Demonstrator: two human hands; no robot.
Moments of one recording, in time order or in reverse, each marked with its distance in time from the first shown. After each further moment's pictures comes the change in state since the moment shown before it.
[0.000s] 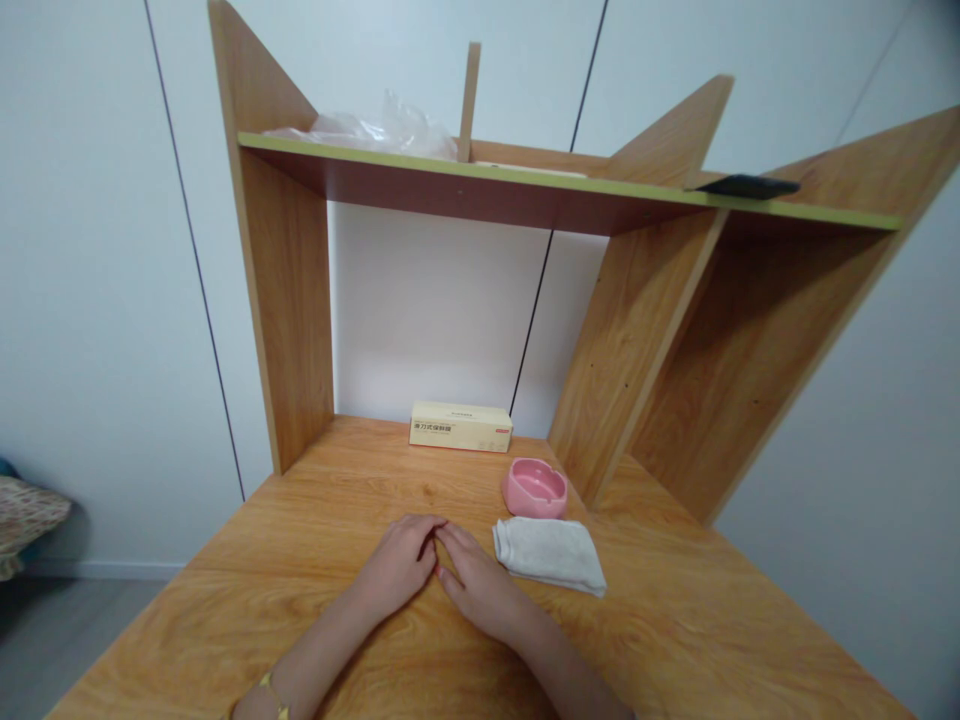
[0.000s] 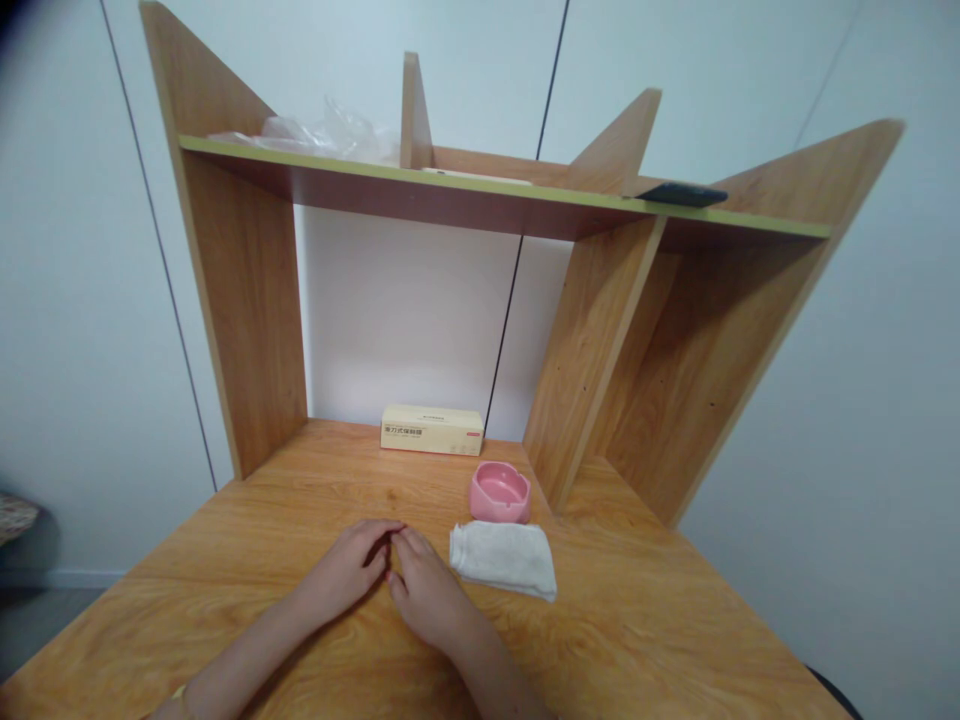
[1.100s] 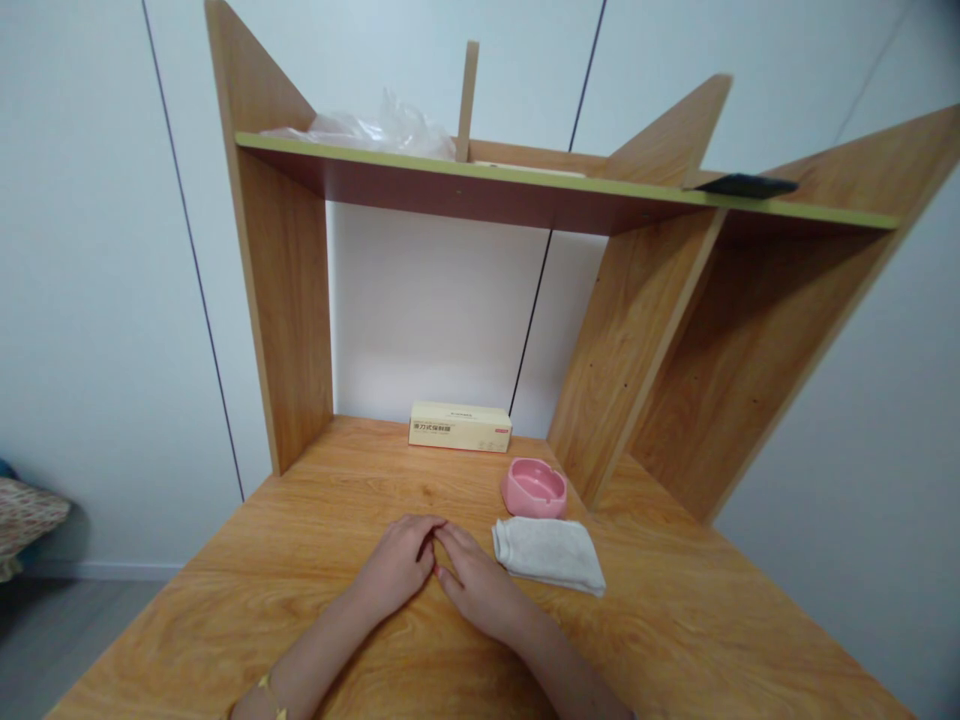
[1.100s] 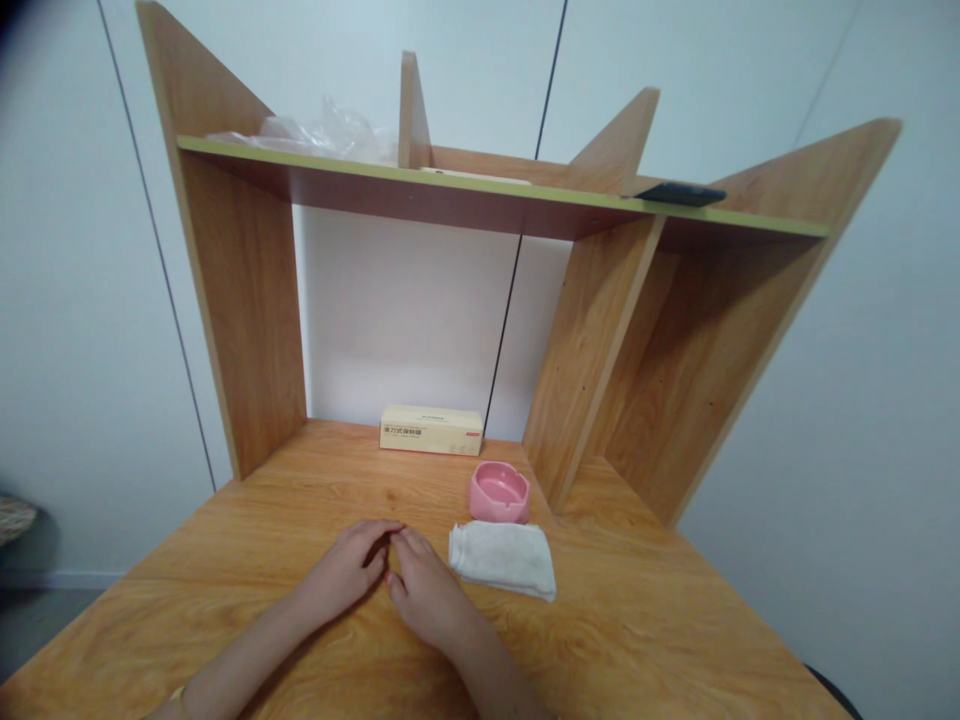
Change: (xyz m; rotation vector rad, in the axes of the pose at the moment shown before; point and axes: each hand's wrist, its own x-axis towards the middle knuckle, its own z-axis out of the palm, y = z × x) left_hand 0.001 -0.002 0.001 0.036 0.008 0.035; right_hand 0.000 -0.001 -0.001 -0.012 0.003 0.000
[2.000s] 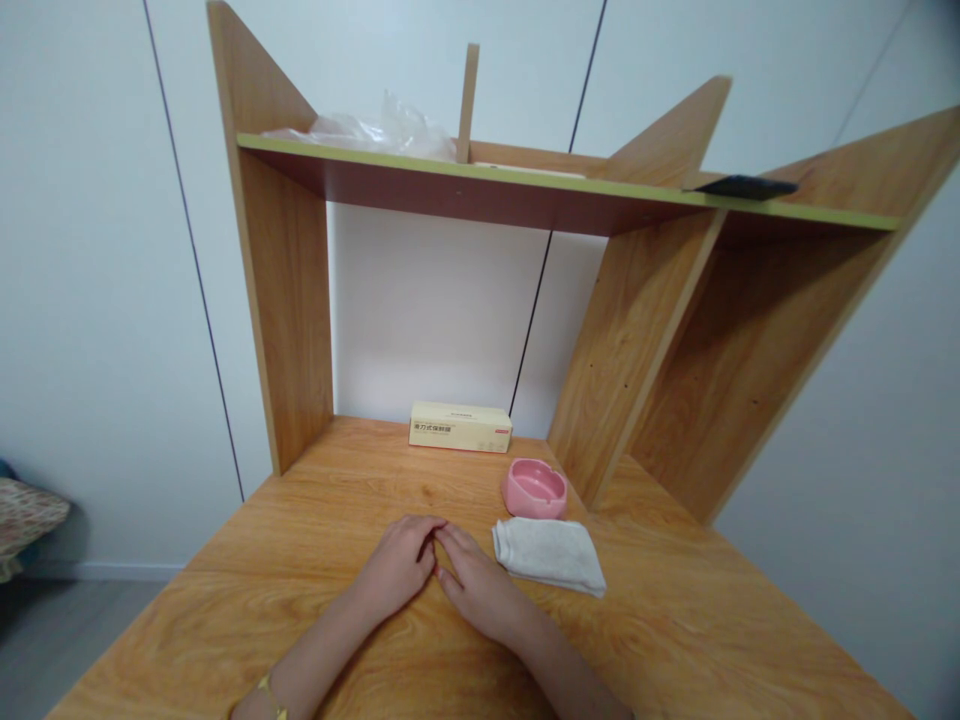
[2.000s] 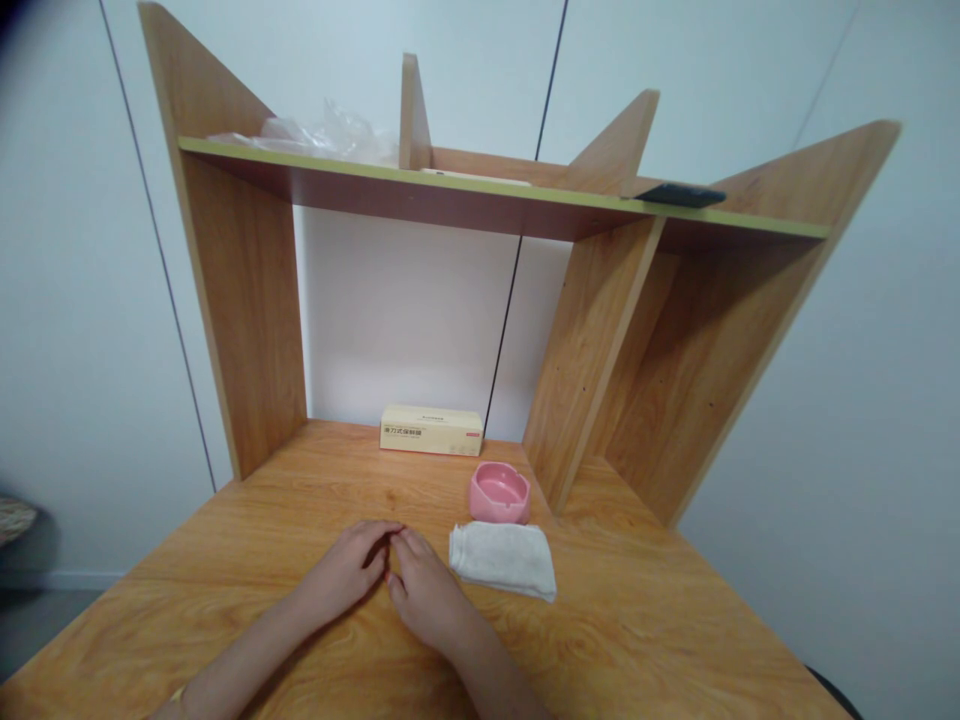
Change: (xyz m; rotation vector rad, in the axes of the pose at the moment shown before) left_hand 0.000 0.003 -0.003 -0.020 -0.005 -0.016; right_hand 0.000 0.002 0.003 -0.005 0.013 0.001
